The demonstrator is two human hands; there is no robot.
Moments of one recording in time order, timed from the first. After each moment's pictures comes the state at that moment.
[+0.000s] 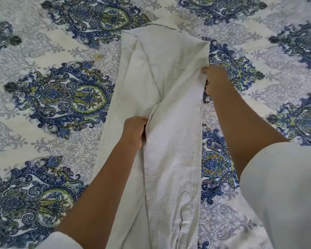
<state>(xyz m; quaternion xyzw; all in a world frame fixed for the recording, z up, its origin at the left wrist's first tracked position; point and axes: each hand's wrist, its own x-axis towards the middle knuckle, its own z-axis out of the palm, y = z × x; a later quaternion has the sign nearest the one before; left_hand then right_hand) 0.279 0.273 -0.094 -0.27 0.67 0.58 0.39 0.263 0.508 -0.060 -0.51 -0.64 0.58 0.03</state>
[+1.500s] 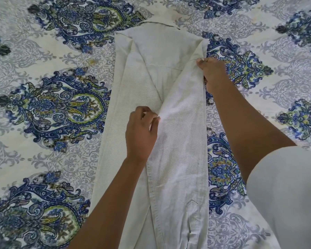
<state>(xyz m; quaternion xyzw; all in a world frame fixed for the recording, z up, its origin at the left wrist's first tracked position) 0.289 0.277 -0.102 0.25 0.91 0.34 0.00 0.239 0.524 -0.086 -0.49 -0.69 0.53 0.04</state>
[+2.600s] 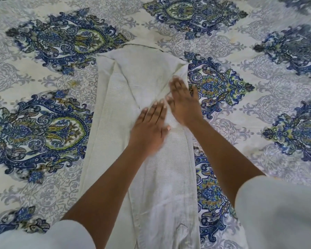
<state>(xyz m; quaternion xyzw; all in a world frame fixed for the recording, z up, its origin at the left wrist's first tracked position) 0.246 0.347 -0.136 0.47 0.88 0.03 0.12 0.266 0.510 -0.136 -0.18 -0.98 0.07 -0.06</state>
